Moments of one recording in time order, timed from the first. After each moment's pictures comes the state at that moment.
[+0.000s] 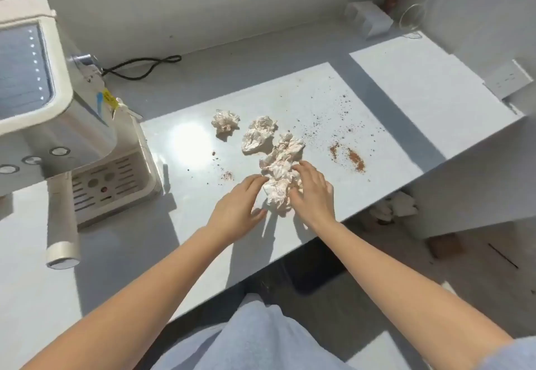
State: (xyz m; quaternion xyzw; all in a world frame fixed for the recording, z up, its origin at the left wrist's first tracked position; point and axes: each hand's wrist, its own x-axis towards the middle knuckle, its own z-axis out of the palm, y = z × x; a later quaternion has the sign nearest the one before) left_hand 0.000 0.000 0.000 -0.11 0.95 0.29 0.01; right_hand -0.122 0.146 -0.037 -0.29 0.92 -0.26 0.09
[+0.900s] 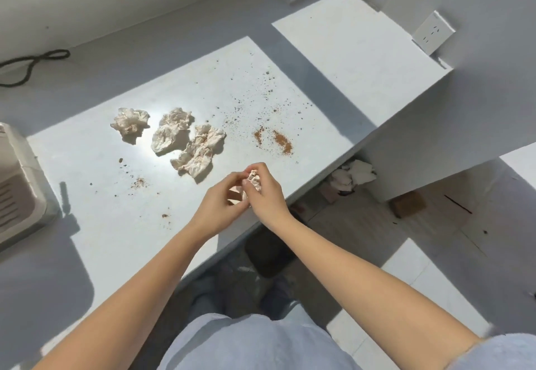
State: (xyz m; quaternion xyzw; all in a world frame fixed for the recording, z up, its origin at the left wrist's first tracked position) left_hand -0.086 0.100 -0.013 -0.13 0.82 0.55 0.02; right_hand -0.147 0.211 -0.024 -0.14 0.82 -0.51 0.24
